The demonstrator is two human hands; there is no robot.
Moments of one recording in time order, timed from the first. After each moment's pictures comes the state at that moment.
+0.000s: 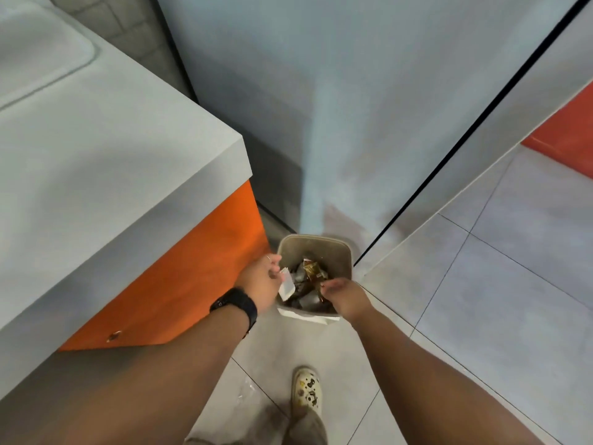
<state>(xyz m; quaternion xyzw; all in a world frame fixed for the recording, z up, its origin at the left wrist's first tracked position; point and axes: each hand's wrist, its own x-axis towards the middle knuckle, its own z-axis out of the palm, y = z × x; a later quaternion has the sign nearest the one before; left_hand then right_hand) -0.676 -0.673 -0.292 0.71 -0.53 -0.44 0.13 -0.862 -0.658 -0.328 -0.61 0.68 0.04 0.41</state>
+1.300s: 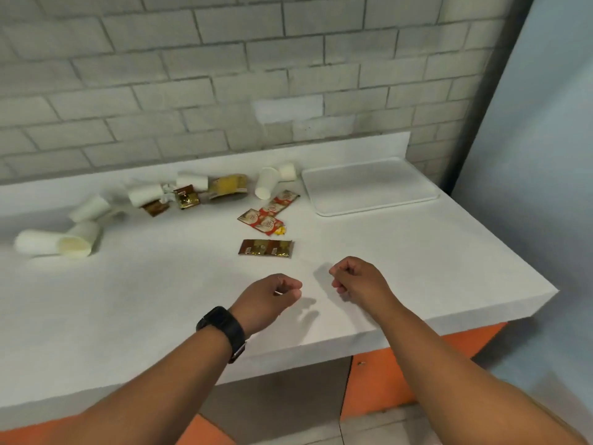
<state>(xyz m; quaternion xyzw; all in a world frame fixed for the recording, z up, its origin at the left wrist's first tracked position) -0.290 -0.448 -0.040 0.79 -0.40 -0.33 0.33 -0.433 -0.603 -0.068 -0.68 0.40 -0.19 0.59</state>
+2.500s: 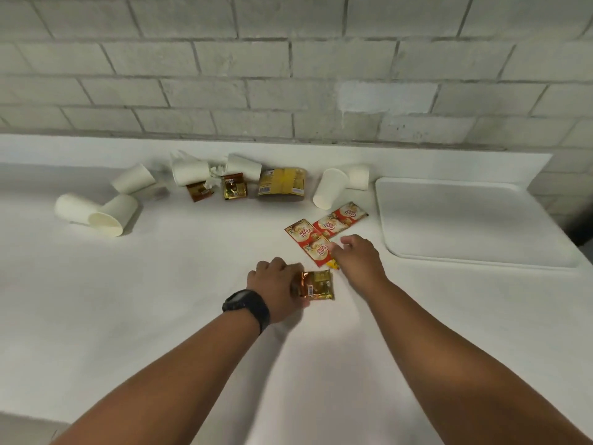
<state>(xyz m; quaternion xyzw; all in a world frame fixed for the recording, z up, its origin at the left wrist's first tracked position) -0.144 -0.527 -0.084 0.91 -0.39 -0.12 0.05 -0.210 -0.696 -0.090 -0.82 0.39 -0.10 0.41</state>
